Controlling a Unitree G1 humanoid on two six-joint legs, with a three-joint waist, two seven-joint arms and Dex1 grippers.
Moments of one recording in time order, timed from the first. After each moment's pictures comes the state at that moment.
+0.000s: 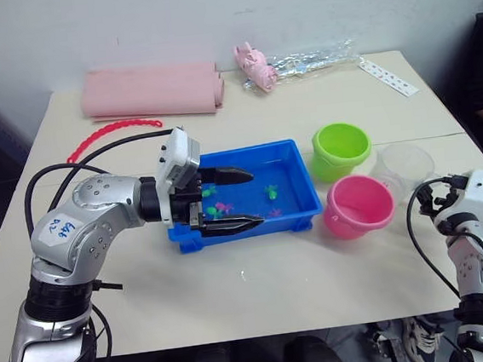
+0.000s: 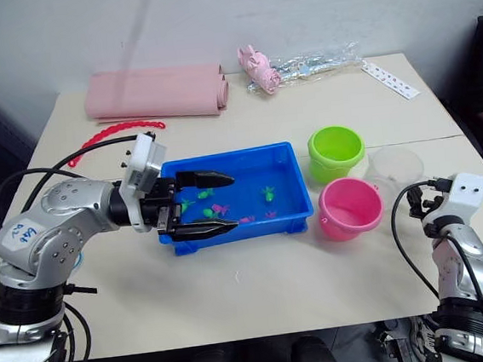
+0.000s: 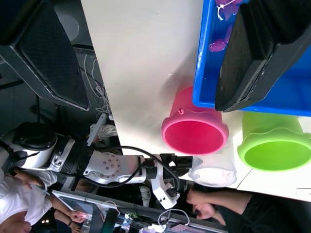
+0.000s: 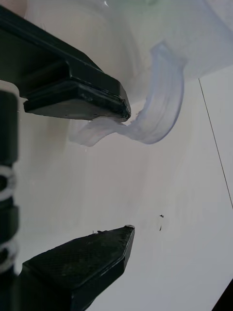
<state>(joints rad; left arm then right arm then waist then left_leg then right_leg) -0.62 0.68 -0.05 -0.35 -0.72 0.78 -0.96 -0.28 -0.44 -0.50 0.29 0.35 0.30 0.16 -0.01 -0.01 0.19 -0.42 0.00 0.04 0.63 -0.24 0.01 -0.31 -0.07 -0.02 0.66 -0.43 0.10</state>
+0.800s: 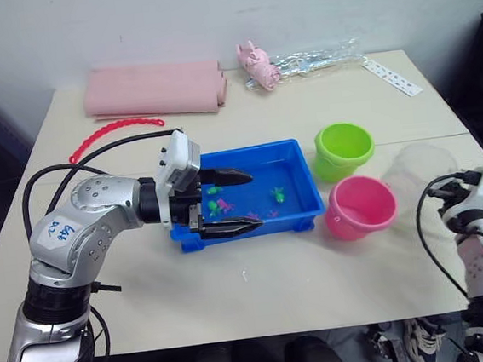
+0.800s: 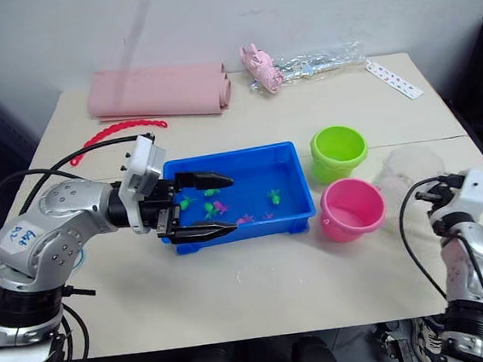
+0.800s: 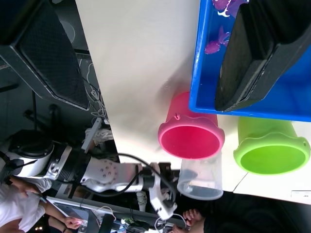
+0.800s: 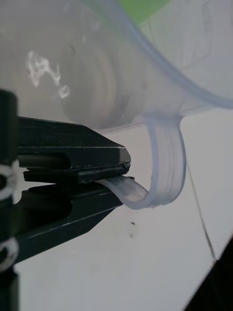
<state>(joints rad) -0.62 0.68 -0.05 -0.35 -0.71 0.78 -0.99 -0.19 -0.53 -0.53 0.10 0.41 0.32 0.22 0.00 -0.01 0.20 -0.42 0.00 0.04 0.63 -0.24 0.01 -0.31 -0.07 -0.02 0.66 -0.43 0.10</state>
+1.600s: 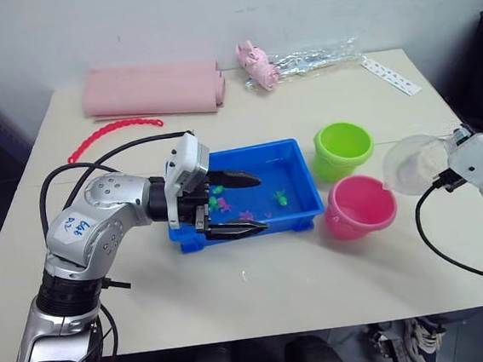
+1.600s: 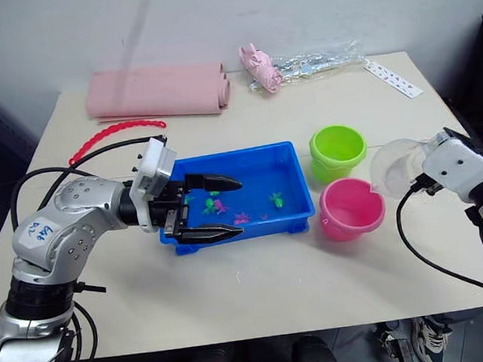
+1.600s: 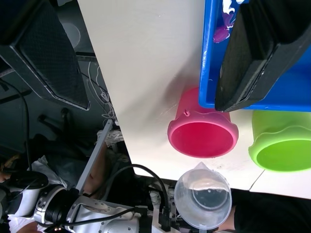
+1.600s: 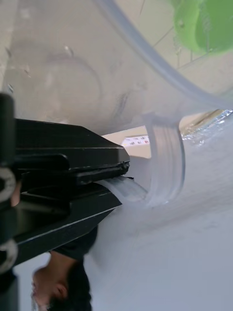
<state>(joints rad) -0.65 0.65 -0.10 -0.30 -0.66 0.72 -1.04 -0.03 -0.90 -0.35 -0.15 -0.22 0.00 0.26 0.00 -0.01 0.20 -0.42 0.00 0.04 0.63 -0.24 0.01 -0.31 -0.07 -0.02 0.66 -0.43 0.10</state>
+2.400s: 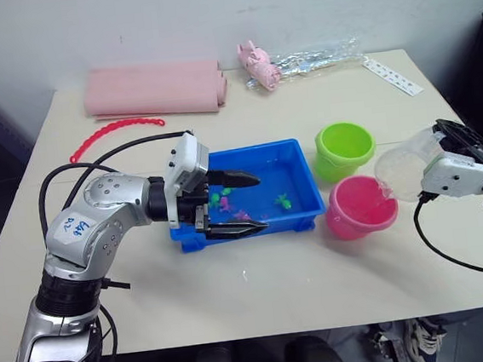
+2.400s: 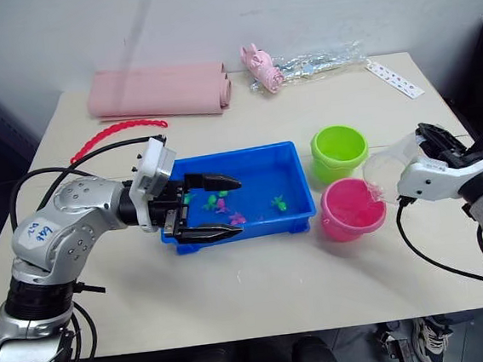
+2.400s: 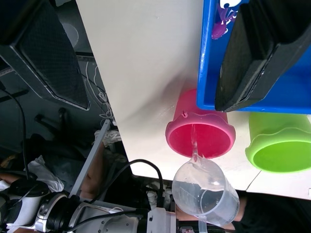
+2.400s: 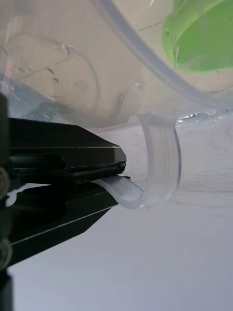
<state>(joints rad) -0.64 0.65 -0.10 -0.30 -0.66 0.72 -1.02 -0.06 -0.99 -0.31 -0.09 -0.51 -0.28 0.21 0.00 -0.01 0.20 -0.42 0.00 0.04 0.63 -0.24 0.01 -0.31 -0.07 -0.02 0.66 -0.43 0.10</state>
